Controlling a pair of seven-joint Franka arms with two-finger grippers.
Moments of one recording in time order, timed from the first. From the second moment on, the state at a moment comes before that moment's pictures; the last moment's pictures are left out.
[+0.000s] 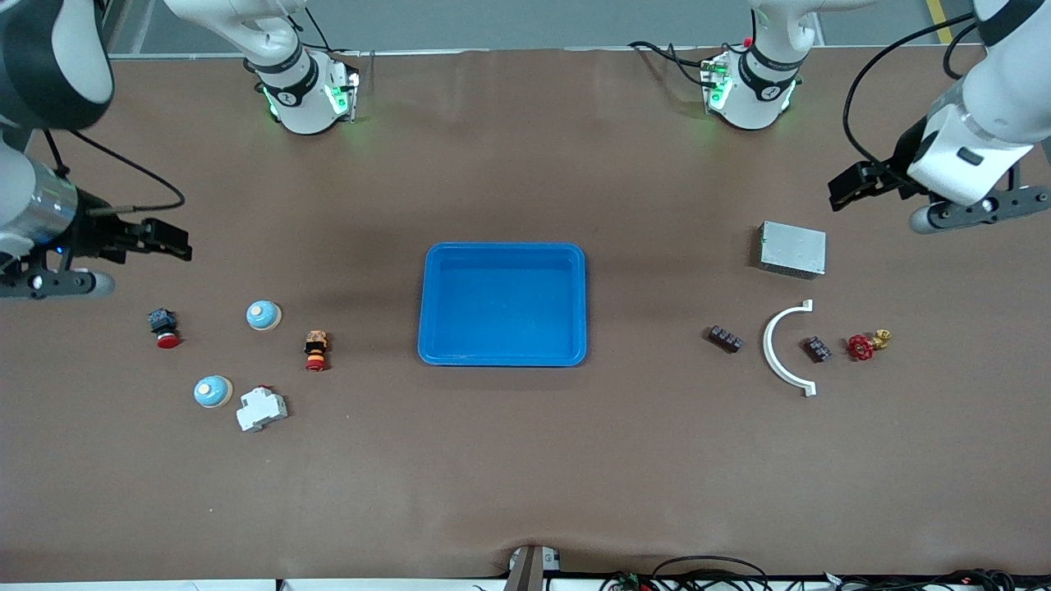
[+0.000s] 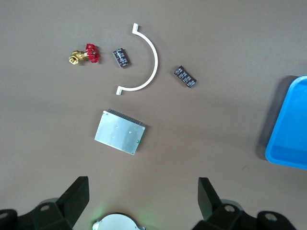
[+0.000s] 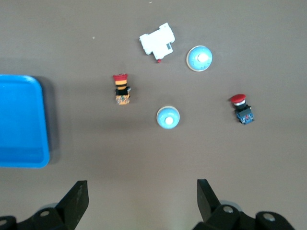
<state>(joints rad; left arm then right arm) 0.03 -0.06 -0.19 -1.74 -0.01 1.57 -0.31 0.10 0.14 -0.09 -1.60 0.02 1.61 -0.01</state>
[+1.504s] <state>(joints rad) 0.07 0.03 -0.30 -2.30 -0.01 2.37 -0.66 0.00 0.42 -0.09 -2.00 0.08 2.35 -0.27</state>
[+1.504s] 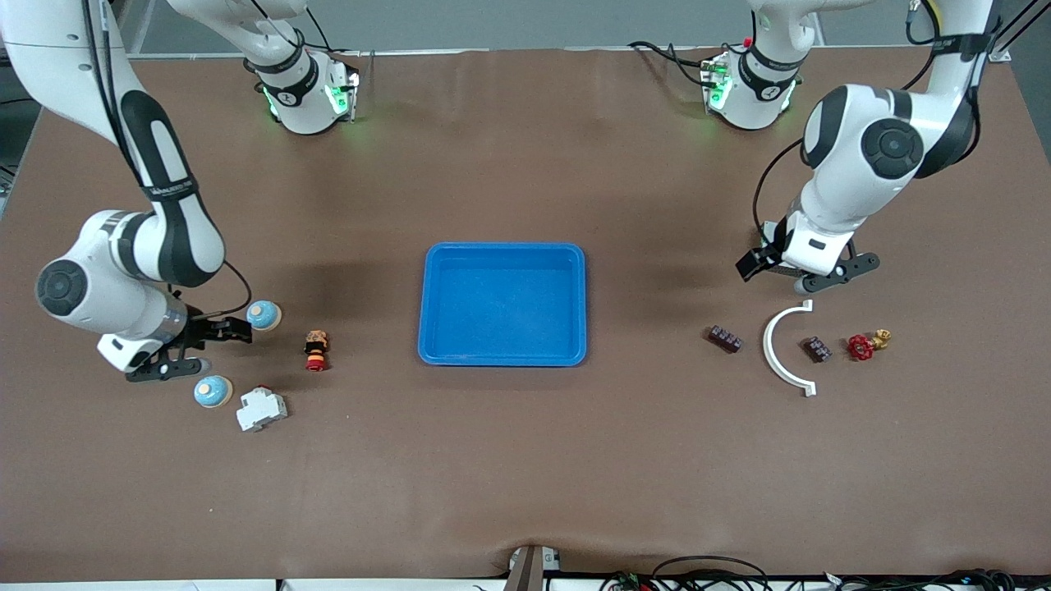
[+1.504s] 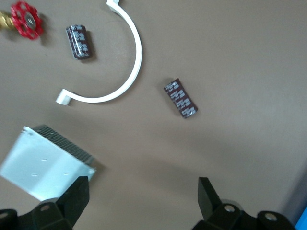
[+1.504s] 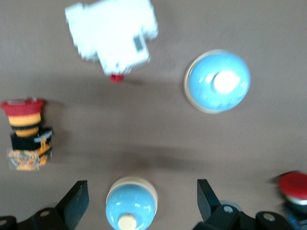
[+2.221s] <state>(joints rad) 0.07 0.34 -0.30 -2.29 -0.01 2.78 -0.85 0.00 0.40 -0.09 -2.09 0.08 2.39 -0.27</state>
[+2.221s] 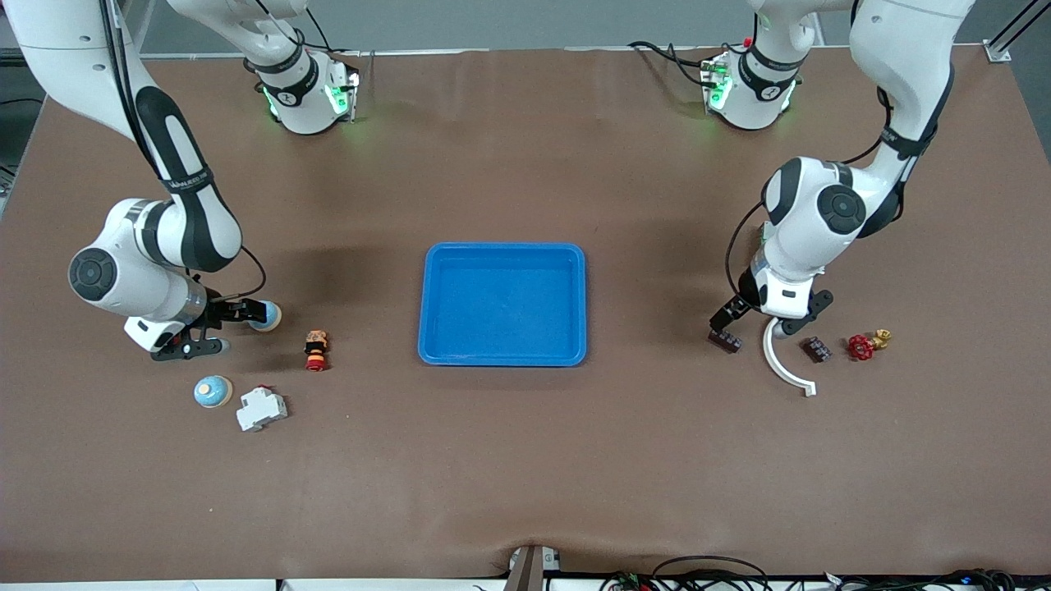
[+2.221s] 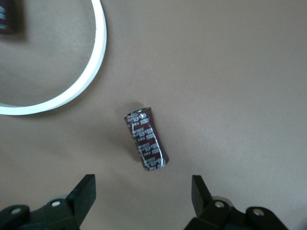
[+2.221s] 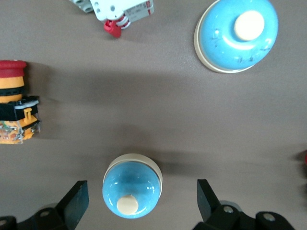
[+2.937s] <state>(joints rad) 0.07 0.48 -0.30 -2.17 -0.01 2.79 -0.97 0.03 0.44 -0.09 -2.14 0.08 2.46 -0.27</state>
